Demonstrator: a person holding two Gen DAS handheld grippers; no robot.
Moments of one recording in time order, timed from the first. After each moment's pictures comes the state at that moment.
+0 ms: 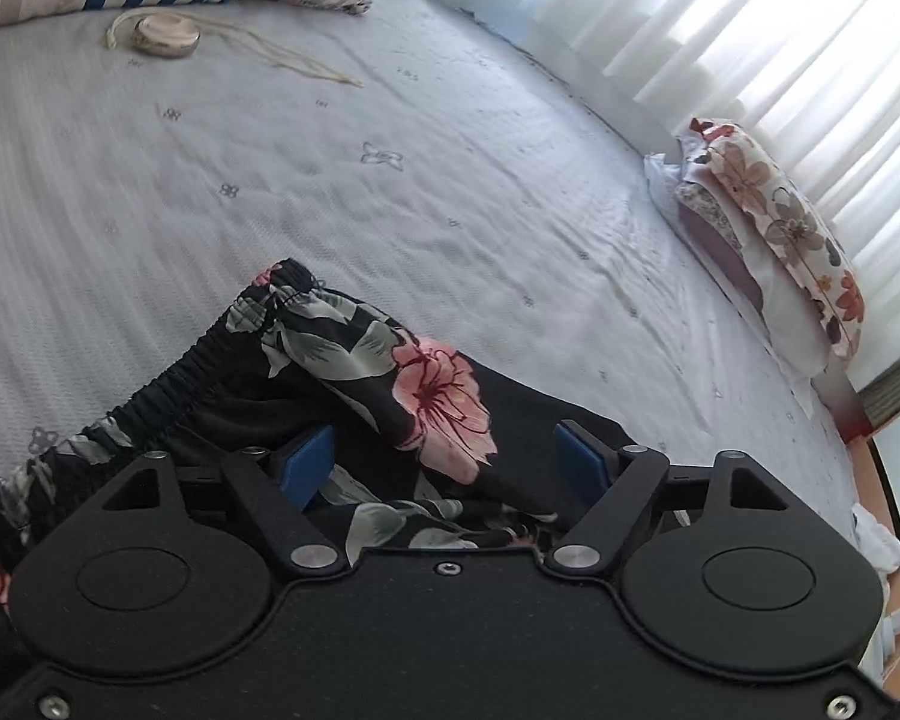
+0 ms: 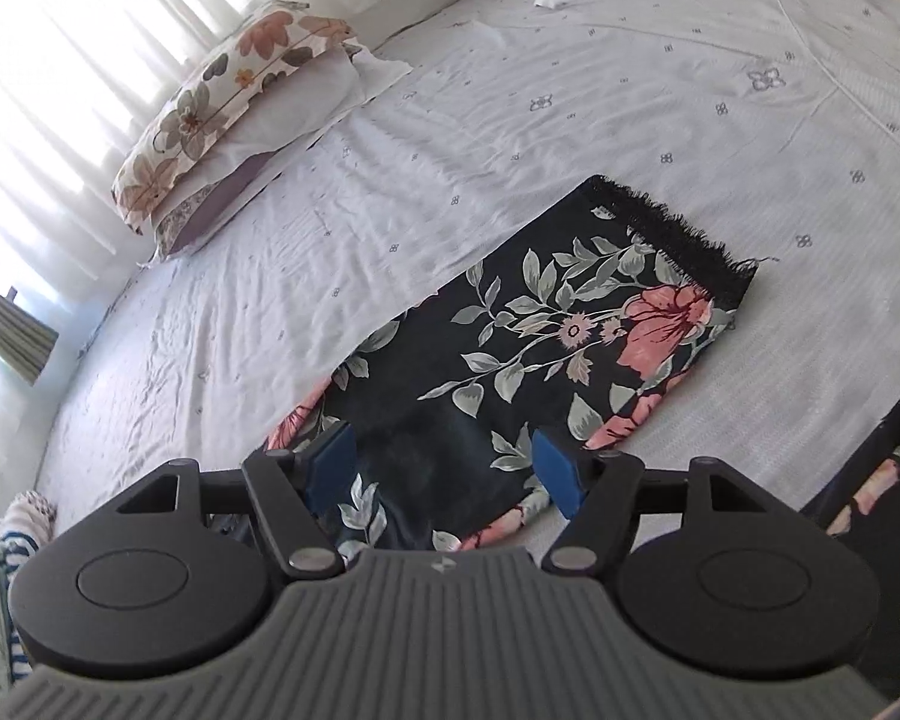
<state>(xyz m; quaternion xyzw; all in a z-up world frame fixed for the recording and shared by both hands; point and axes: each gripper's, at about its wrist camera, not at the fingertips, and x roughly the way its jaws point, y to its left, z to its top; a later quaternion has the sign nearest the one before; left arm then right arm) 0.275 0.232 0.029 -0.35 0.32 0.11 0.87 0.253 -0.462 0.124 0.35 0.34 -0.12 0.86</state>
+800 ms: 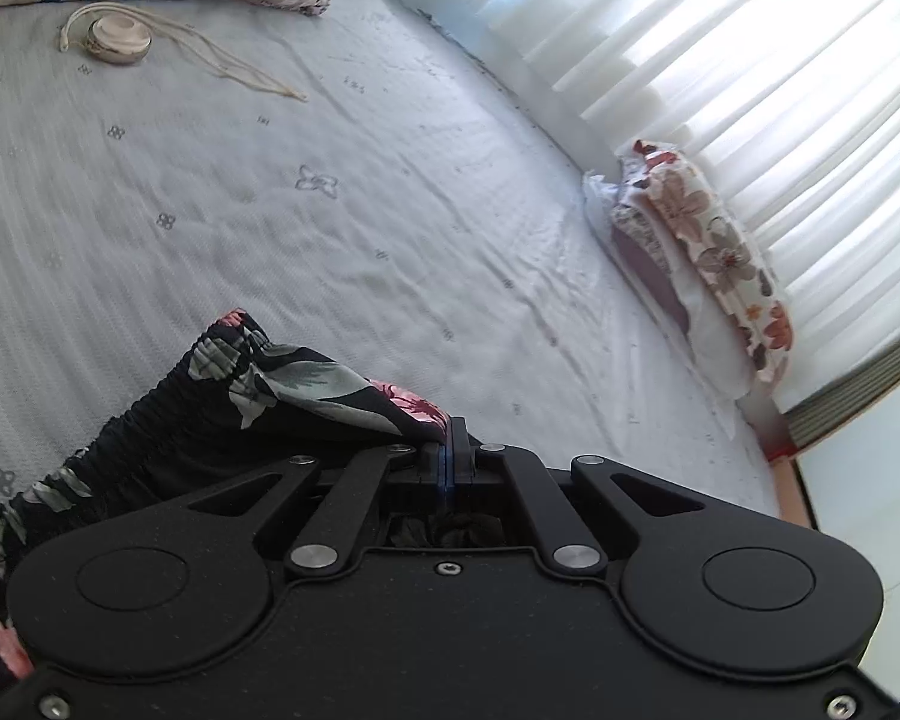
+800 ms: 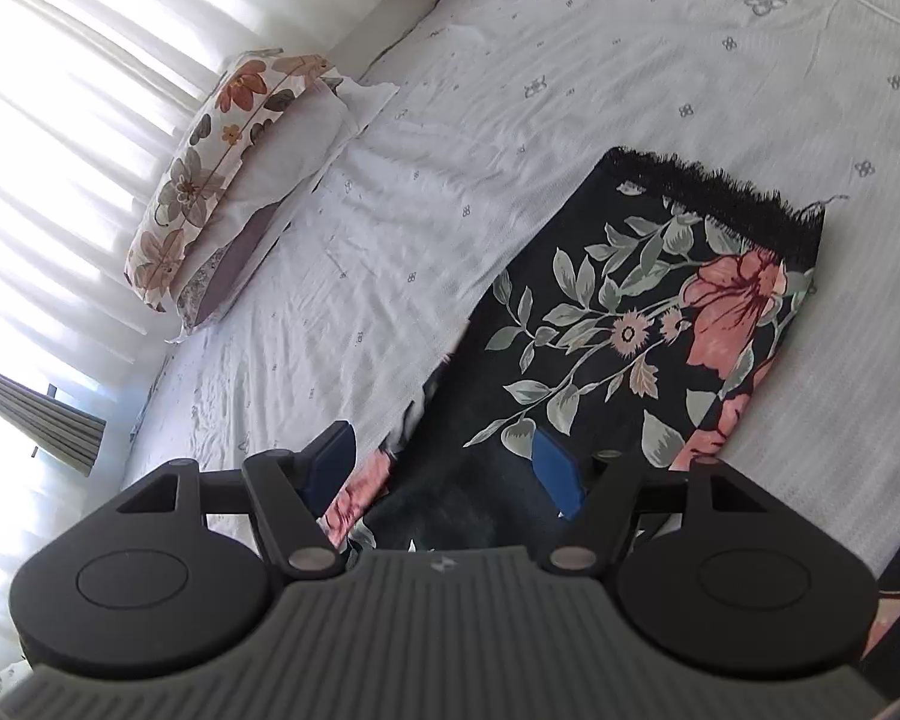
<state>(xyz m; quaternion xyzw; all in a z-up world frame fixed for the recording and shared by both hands) 0.277 0.246 0.064 -0.40 0.29 0.04 0.87 0.285 -0.475 0.088 0.45 0.29 -0.11 0.84</state>
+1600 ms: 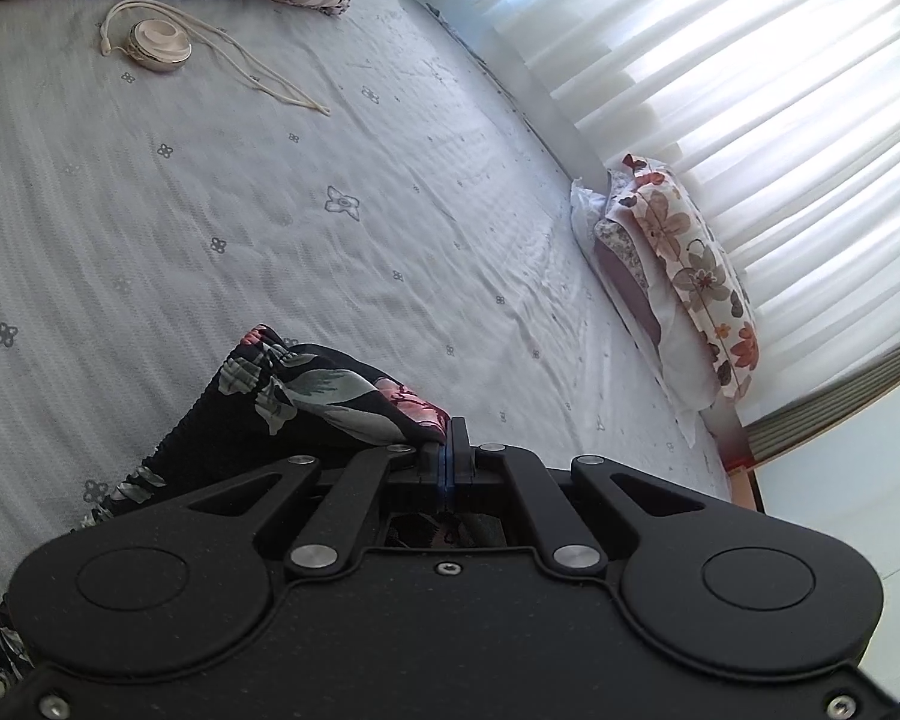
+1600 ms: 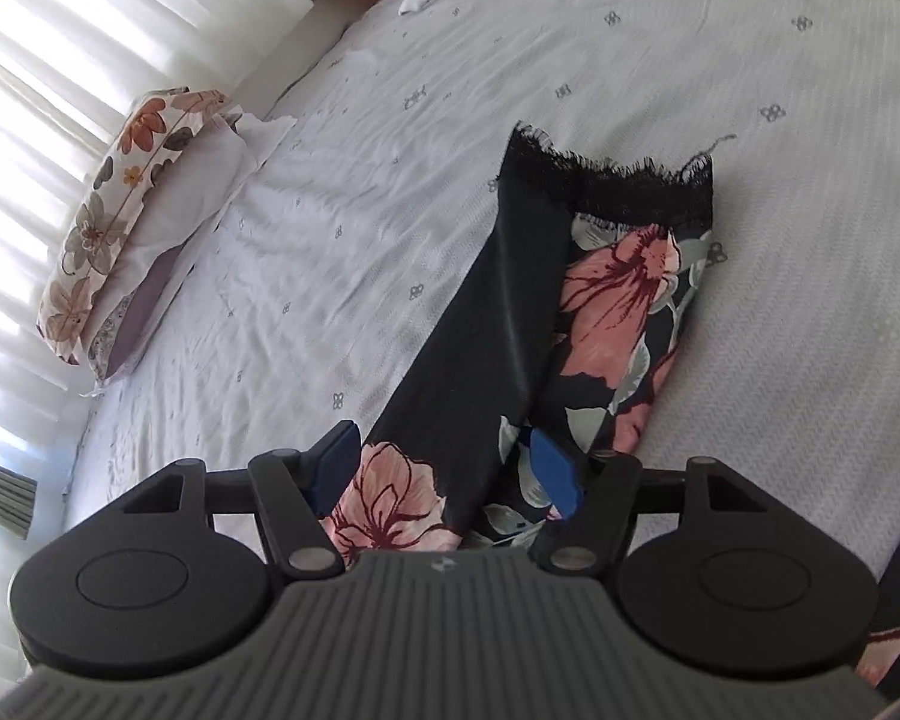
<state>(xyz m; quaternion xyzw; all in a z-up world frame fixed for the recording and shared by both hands) 0.240 0.297 0.084 -0.44 0.30 0.02 0.85 0.286 -0.495 0.030 0.45 0.29 -0.20 0.82</state>
